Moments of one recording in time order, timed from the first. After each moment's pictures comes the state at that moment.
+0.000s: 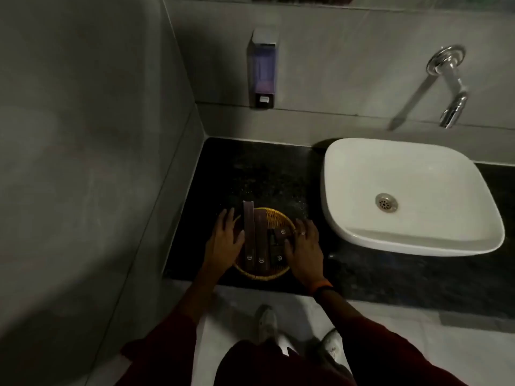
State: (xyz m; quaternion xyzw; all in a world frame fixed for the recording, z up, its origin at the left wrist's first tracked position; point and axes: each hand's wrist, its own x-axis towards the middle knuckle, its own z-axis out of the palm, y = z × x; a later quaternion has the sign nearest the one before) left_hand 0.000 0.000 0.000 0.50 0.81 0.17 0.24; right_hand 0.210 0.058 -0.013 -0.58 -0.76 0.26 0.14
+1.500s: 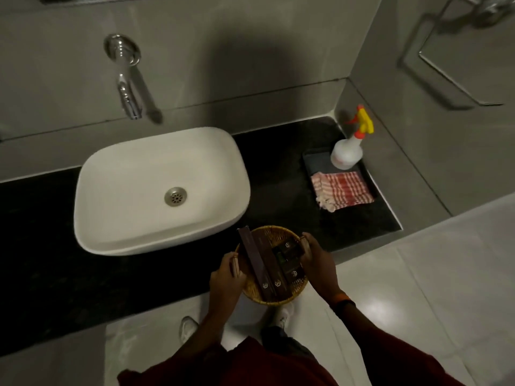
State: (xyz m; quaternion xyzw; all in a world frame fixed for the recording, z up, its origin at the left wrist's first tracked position) left_hand 0.565 0.067 0.002 0.47 0.73 0.25 0.42; right_hand 0.798 0.106 -0.025 -0.73 -0.54 0.34 0.22
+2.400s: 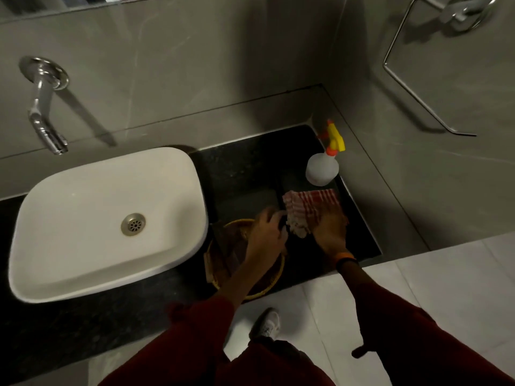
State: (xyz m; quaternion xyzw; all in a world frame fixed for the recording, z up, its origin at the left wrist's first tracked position) left_hand 0.747 0.246 0.011 0.71 0.61 0.22 0.28; right_hand 0.927 0.267 -0.012 -0.74 -0.59 0.24 0.19
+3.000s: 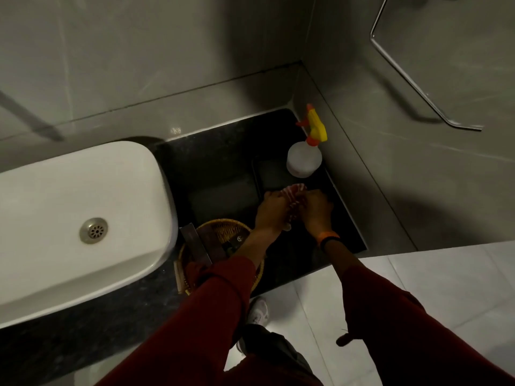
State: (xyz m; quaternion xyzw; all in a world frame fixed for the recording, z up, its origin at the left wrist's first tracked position) left_hand 0.827 0.331 -0.026 0.76 0.58 0.03 0.29; right_hand 0.951 0.321 -0.029 -0.78 -0.58 0.21 0.13
